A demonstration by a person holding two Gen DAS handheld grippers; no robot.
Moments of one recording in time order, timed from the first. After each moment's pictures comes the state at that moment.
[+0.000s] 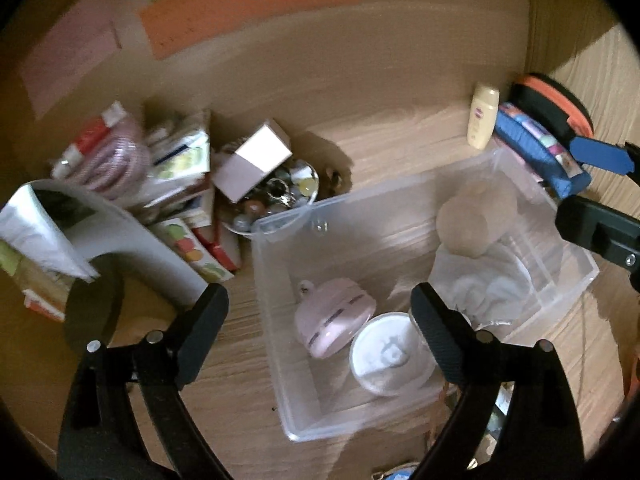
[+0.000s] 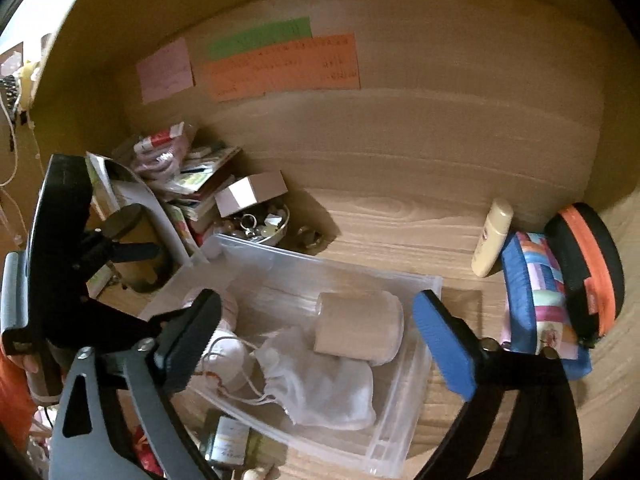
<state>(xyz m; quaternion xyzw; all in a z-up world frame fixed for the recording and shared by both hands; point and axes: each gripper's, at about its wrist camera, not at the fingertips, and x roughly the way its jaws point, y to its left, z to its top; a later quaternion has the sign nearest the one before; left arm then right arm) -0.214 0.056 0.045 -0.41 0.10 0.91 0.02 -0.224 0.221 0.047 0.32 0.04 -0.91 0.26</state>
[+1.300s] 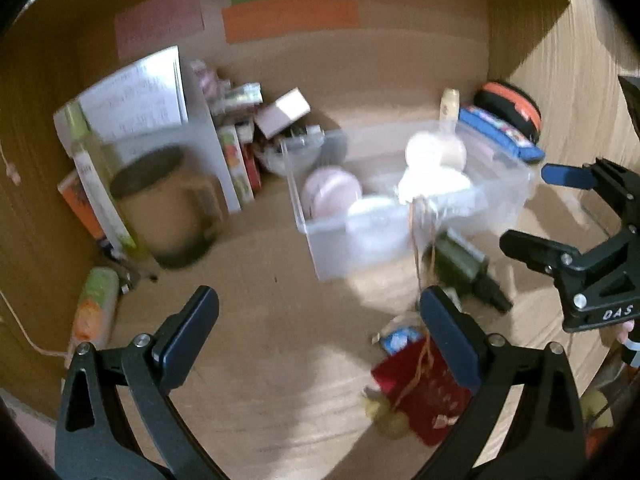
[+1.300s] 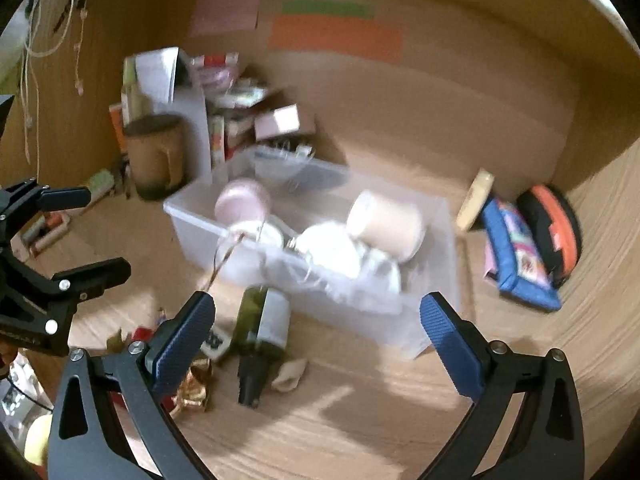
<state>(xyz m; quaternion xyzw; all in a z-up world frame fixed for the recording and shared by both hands) -0.072 0.026 0.002 -0.35 0.06 0.93 0.03 -0.105 0.189 0.002 0.31 0.15 -0.92 0.21</state>
